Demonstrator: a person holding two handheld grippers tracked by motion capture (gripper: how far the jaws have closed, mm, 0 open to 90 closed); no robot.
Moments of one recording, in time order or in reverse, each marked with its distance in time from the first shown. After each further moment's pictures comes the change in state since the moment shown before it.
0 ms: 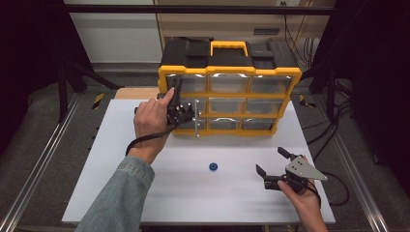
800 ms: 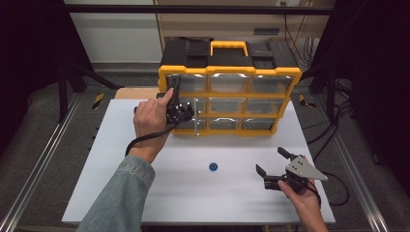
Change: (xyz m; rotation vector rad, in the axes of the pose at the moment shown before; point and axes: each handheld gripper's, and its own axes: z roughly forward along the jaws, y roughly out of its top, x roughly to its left) left arm -0.001 -0.001 0.000 0.017 0.030 -0.019; right arm 0.000 0.000 0.000 -0.006 0.003 0.011
